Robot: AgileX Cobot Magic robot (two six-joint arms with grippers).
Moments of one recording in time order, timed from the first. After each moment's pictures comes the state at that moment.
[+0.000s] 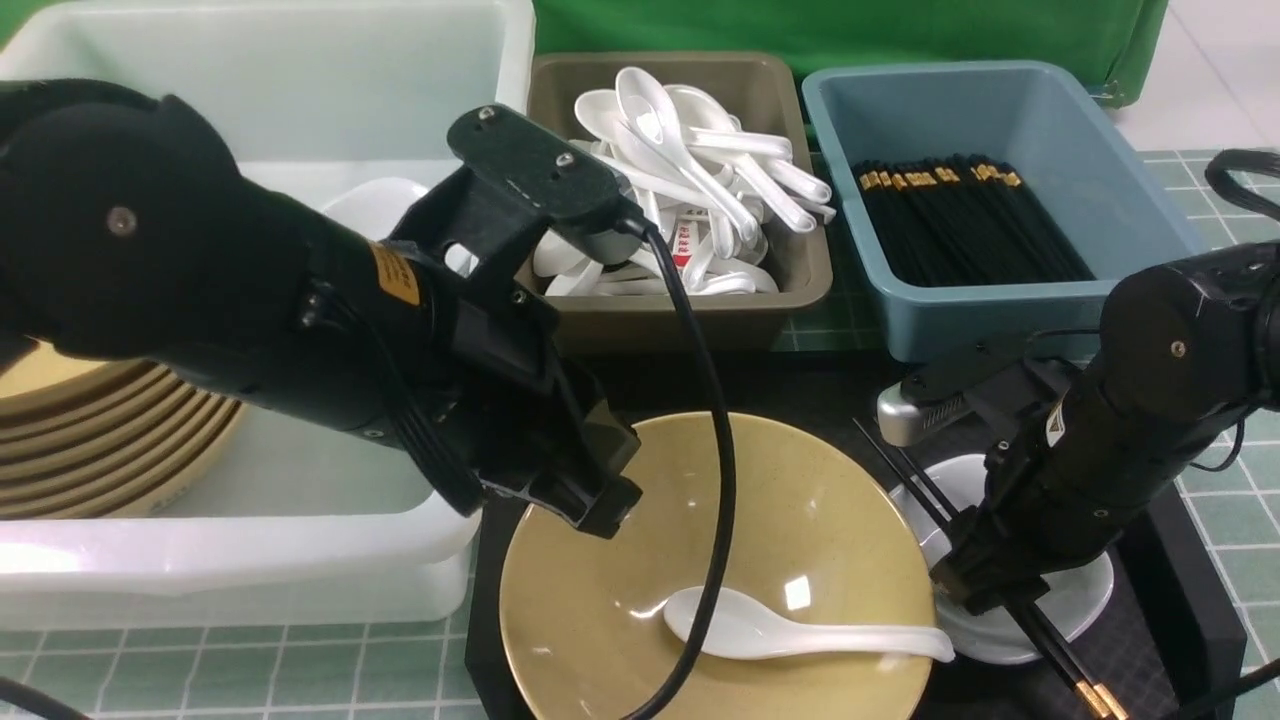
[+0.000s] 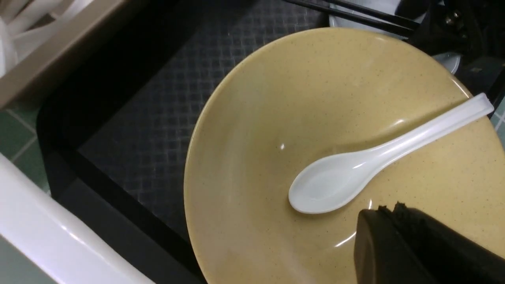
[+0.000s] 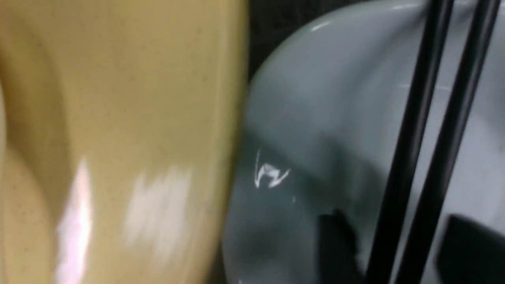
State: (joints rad) right arm 0.39 1.65 -0.95 0.08 0.79 -0.16; left arm -0.62 1.29 -1.07 -0.32 0.82 0.37
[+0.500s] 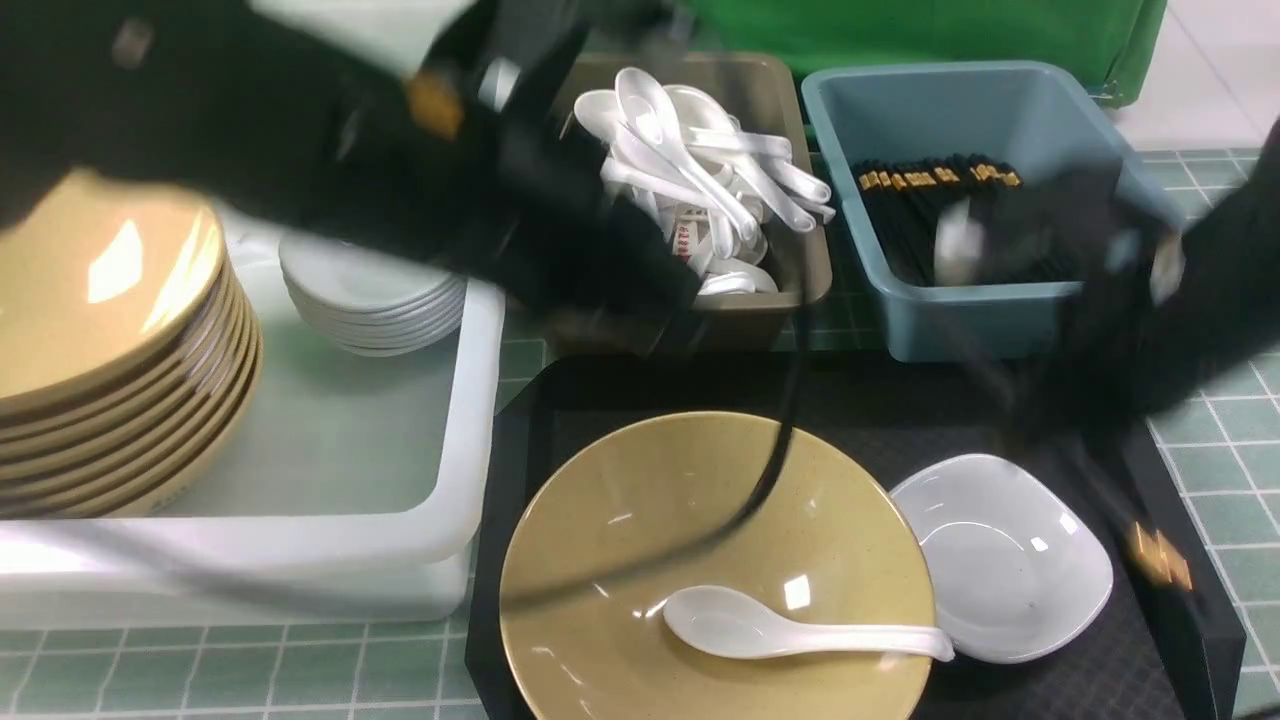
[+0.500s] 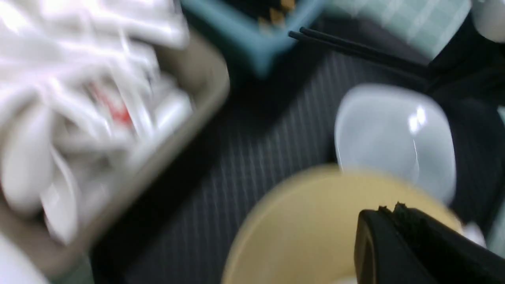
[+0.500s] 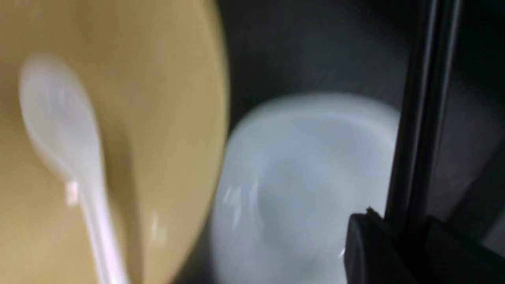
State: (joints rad) right arm 0.37 1.45 -1.20 0.01 0.95 -0.13; left arm -0.62 1.43 -1.35 -0.32 0.73 0.37
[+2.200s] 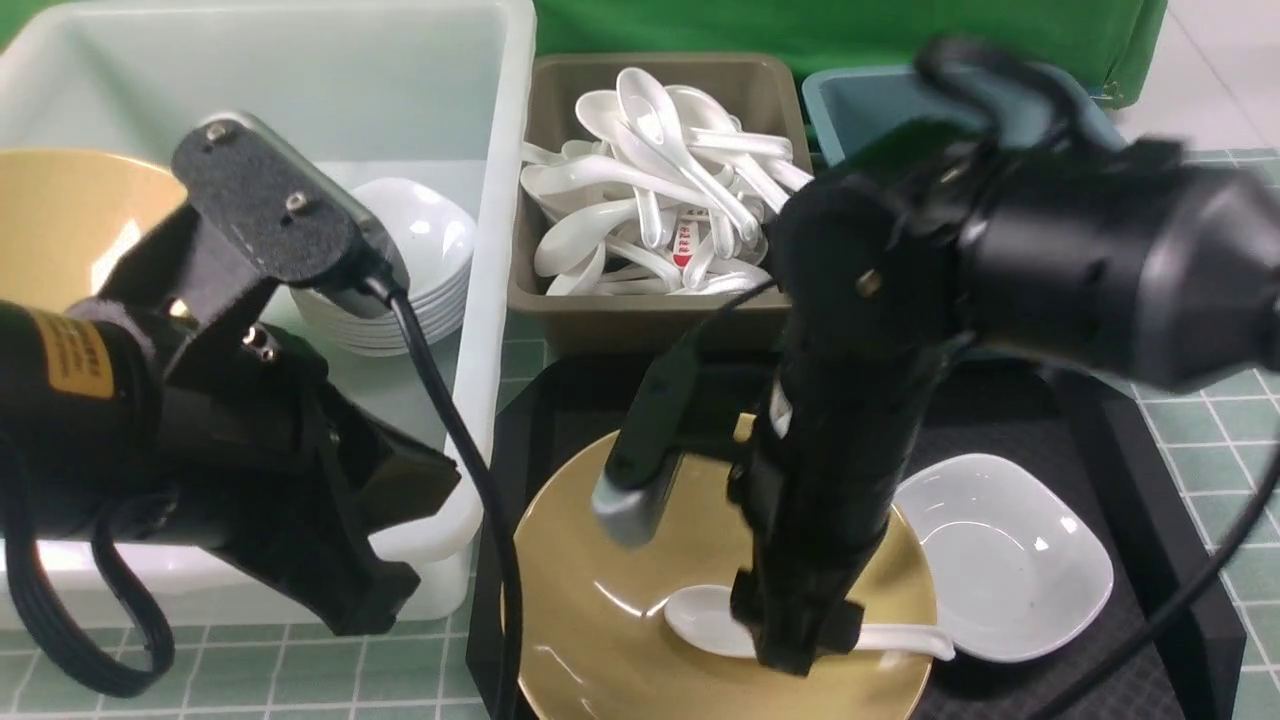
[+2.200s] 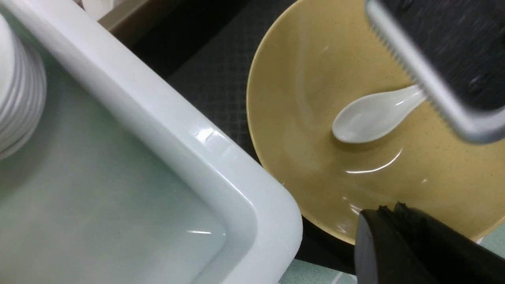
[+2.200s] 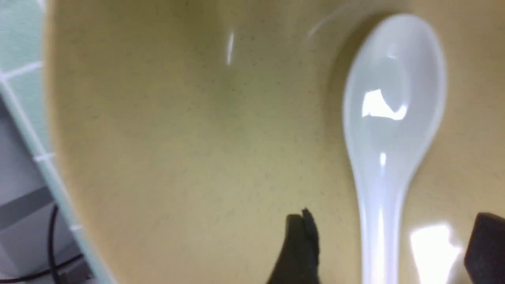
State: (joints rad) right arm 0.78 1.83 -1.40 0.06 1.21 -0.45; left arm -0.52 1.00 -0.93 -0.24 0.90 0.38
